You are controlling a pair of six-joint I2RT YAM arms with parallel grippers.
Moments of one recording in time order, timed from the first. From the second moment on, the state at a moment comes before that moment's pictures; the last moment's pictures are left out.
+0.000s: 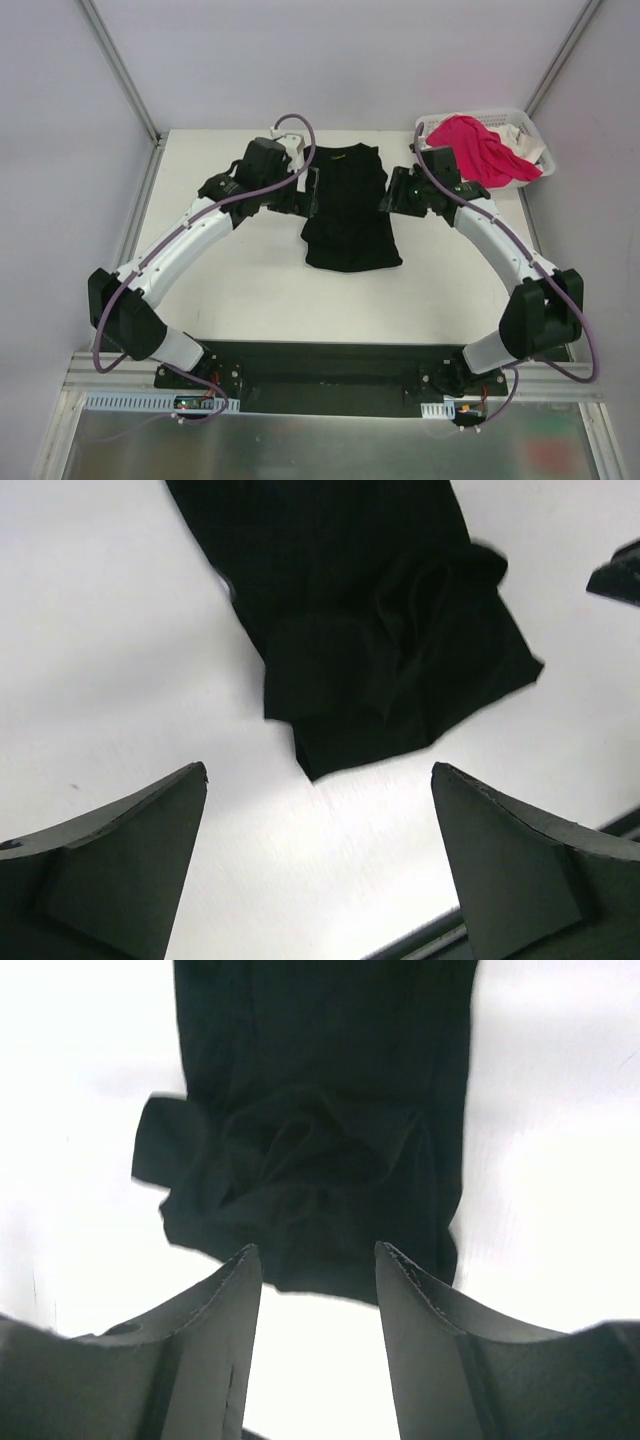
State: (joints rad) left arm -0.55 1.50 1.45 -0.65 0.04 -0.29; right arm 0.33 1.54 1.30 -0.56 -0.17 0.41
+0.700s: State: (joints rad) left arm -0.67 1.61 1.33 -0.67 0.04 -0.16; right arm 0.48 1.70 1.29 -0.52 -0.17 0.41
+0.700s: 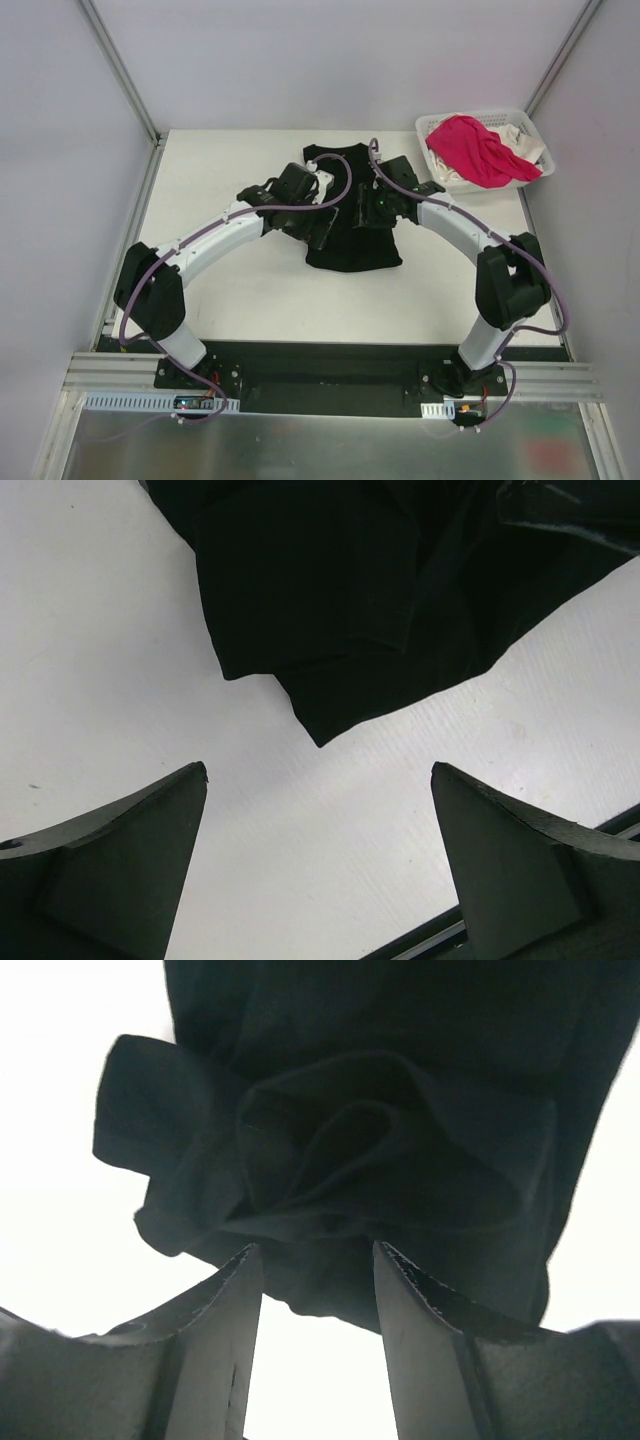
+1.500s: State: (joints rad) left arm -0.69 1.59 1.28 -0.60 0.00 -0.06; right arm 0.55 1.74 1.28 -0.50 -0.17 0.44
